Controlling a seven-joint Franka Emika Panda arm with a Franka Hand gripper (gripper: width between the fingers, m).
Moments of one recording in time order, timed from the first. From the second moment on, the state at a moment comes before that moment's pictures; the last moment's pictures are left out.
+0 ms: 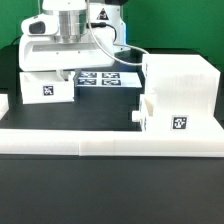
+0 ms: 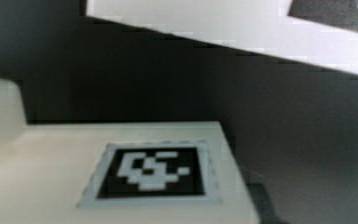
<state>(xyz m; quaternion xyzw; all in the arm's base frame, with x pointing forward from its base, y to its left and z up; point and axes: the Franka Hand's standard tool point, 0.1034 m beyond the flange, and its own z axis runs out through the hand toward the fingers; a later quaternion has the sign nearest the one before) 0.384 -0.091 0.005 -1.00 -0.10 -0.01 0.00</state>
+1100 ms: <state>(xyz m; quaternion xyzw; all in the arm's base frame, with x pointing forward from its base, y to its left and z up) 0.458 -0.035 0.046 -0.98 -0.19 0.04 0.04</state>
